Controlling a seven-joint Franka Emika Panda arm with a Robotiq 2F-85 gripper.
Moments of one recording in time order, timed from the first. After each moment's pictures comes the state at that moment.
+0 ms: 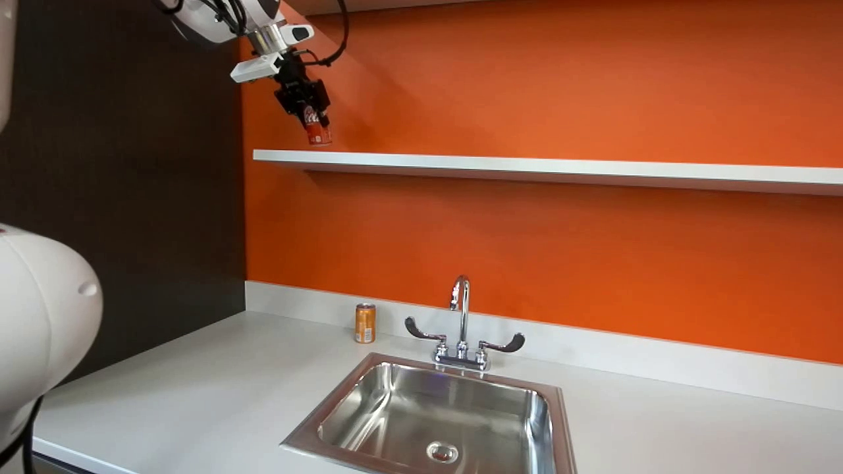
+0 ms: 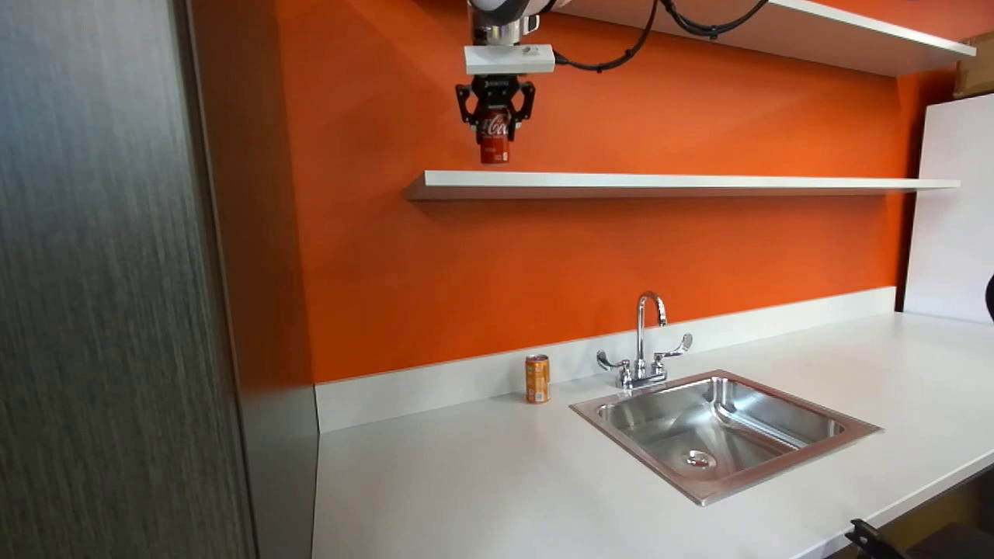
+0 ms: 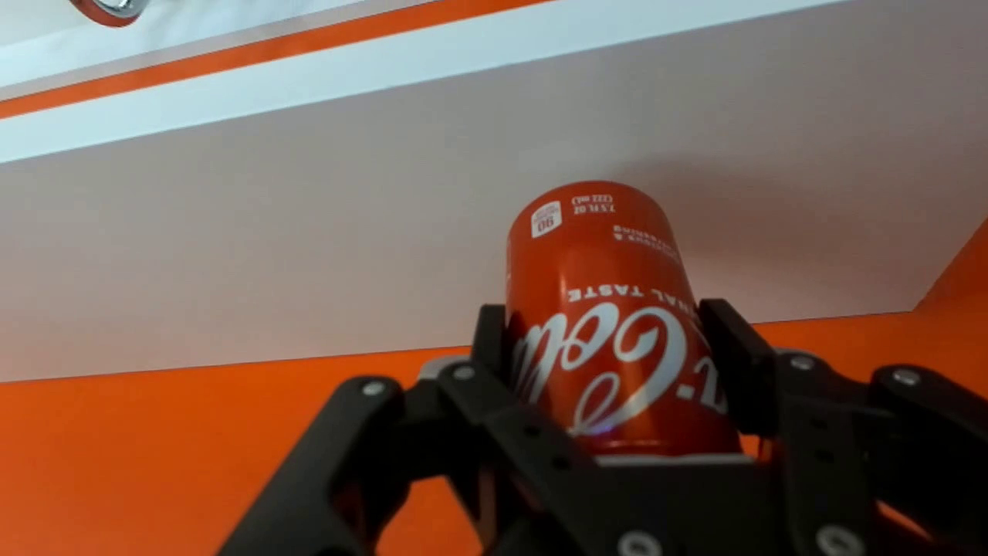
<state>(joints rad) 0.18 0.17 0.18 -1.35 -0.47 2.01 0.62</state>
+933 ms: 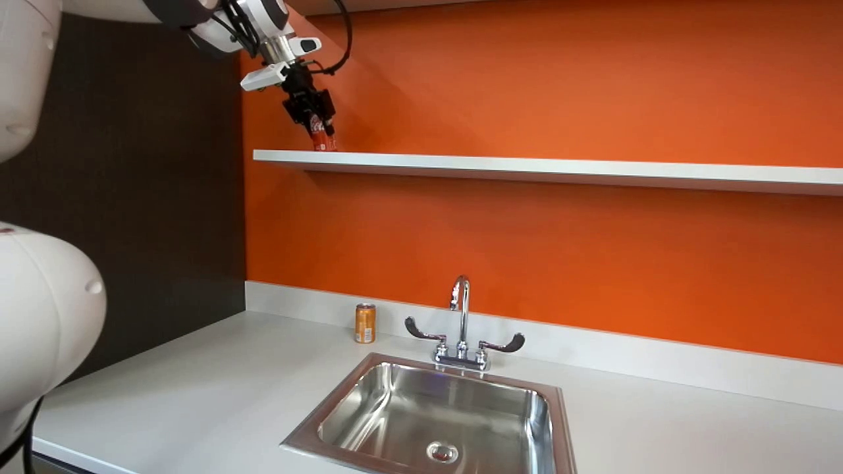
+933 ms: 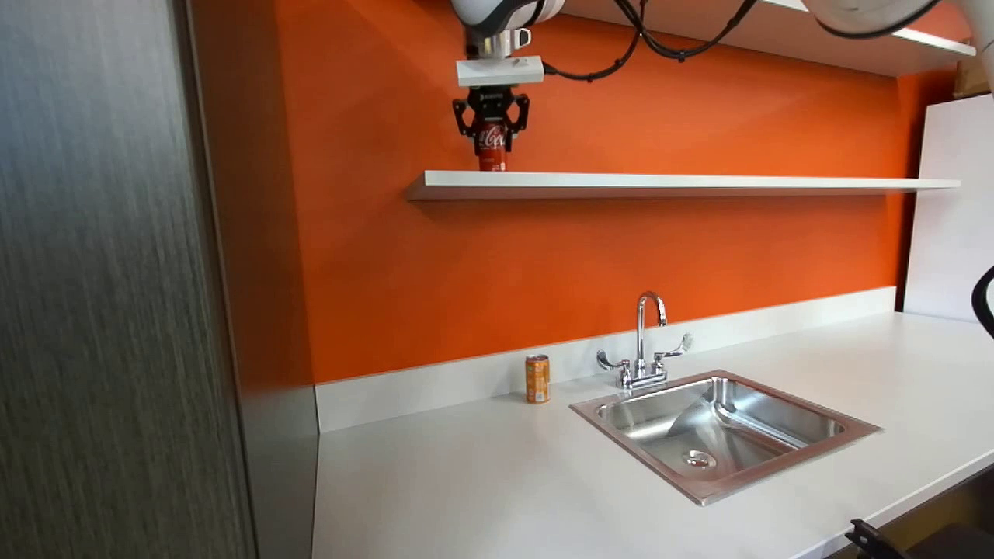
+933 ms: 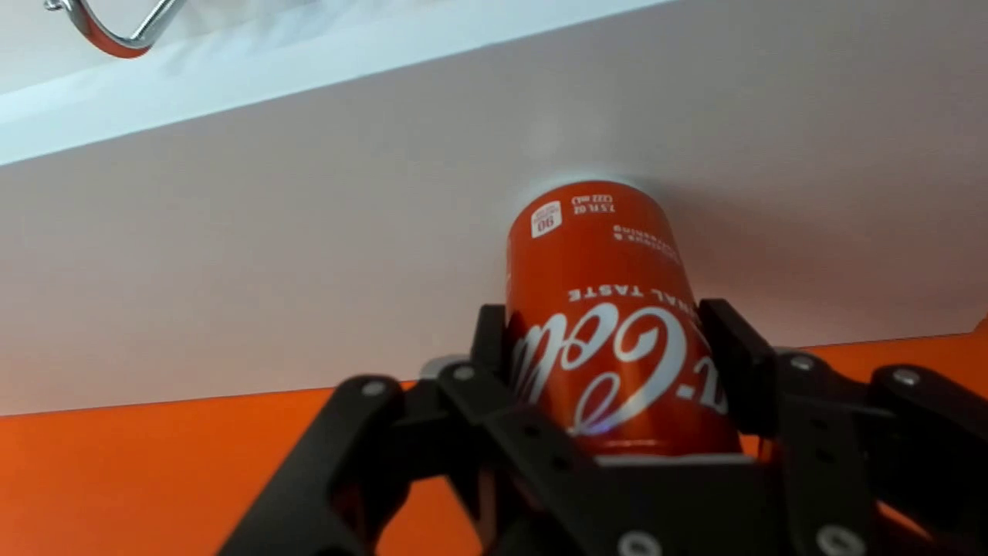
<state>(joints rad) 0.21 0.30 0.15 -1.18 -0.47 1.91 0.62</state>
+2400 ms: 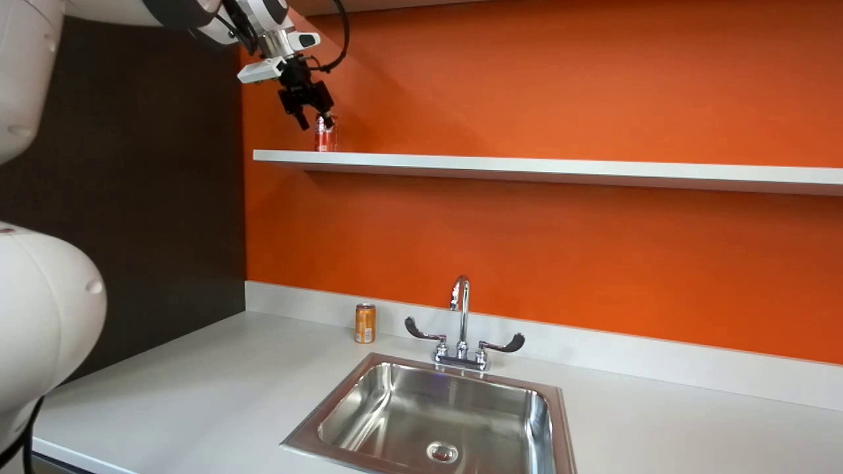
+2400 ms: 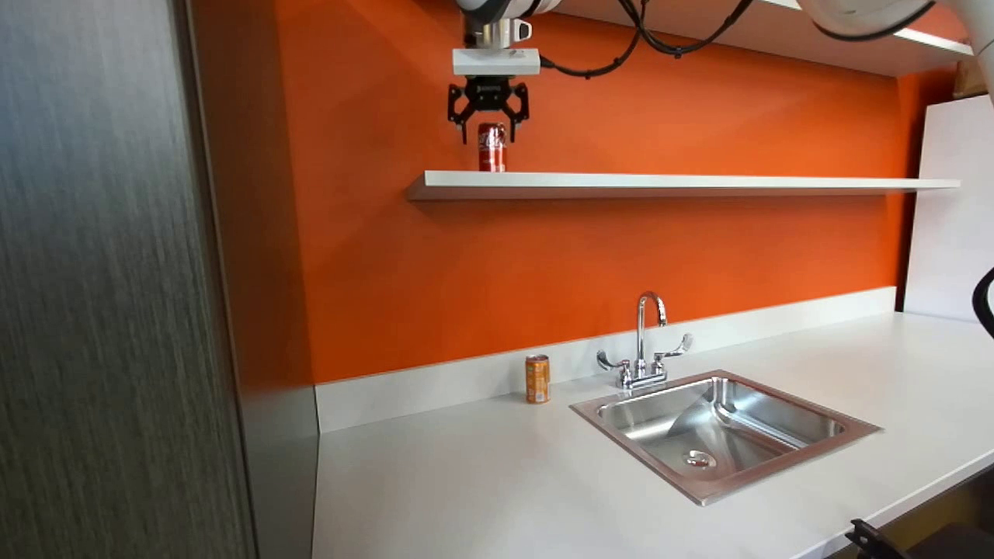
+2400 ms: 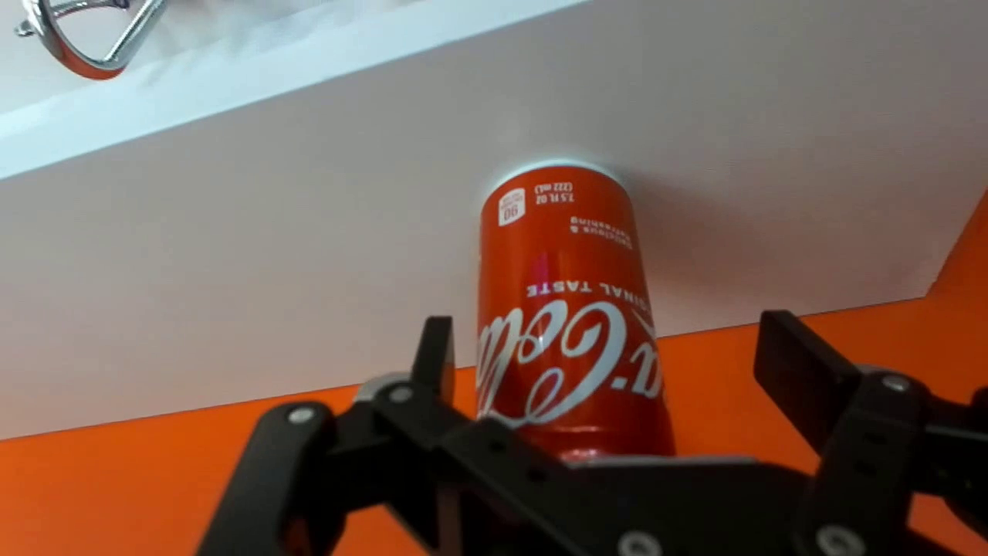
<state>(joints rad) 0.22 0.30 0.15 -1.14 -0.42 1.89 0.64</state>
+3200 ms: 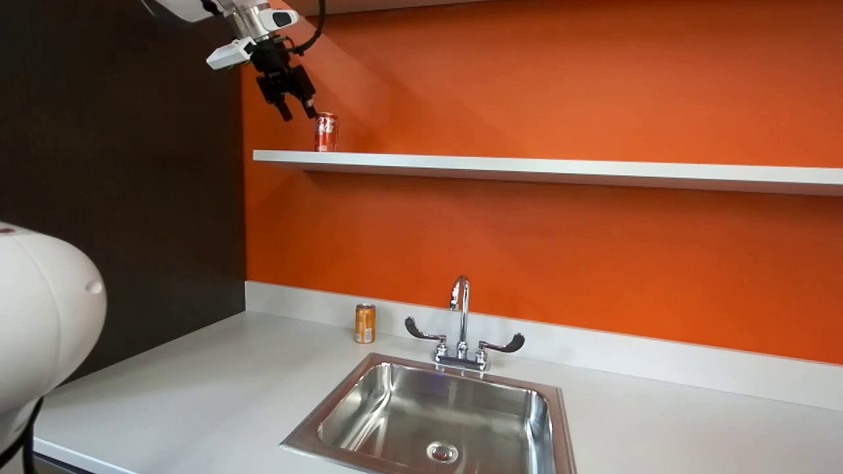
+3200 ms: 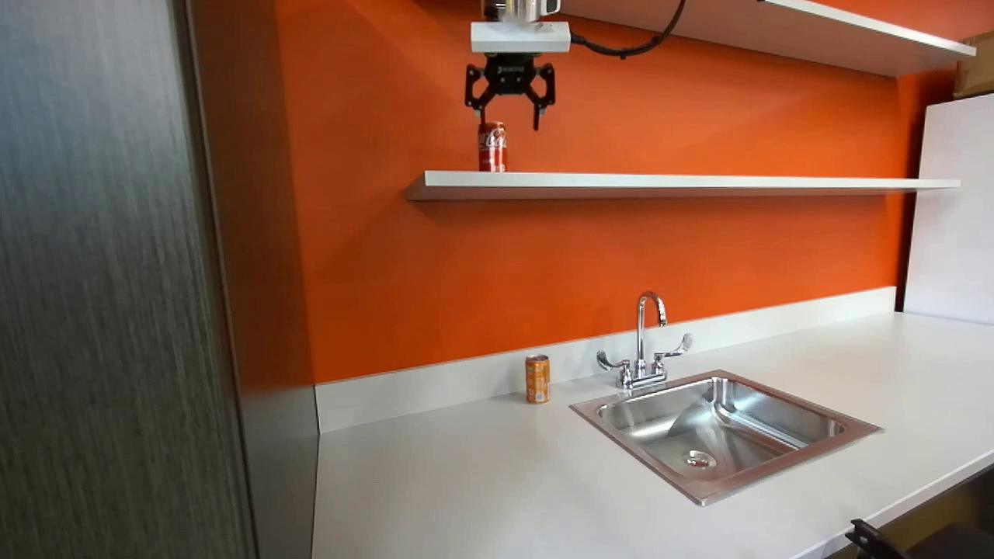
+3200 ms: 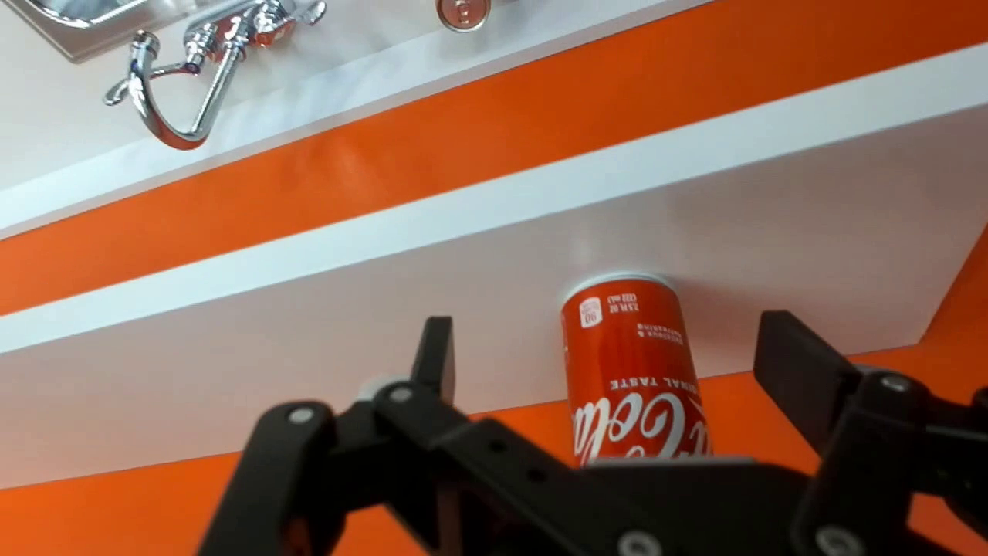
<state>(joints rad) 0.22 -0.02 0.15 -1.55 -0.42 1.98 0.75</state>
